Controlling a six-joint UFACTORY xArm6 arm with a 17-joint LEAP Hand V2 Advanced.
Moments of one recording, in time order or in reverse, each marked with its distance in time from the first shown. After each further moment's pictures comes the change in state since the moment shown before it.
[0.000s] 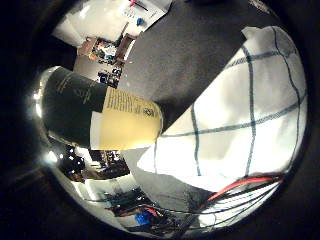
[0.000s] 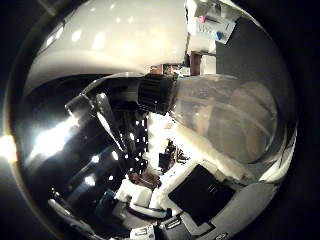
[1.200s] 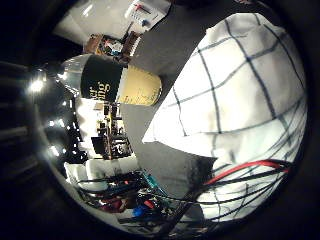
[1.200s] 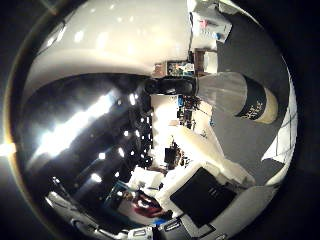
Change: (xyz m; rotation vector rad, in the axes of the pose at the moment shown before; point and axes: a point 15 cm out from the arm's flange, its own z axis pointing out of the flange) arm -0.016 0.049 -0.096 0.004 -0.013 -0.008
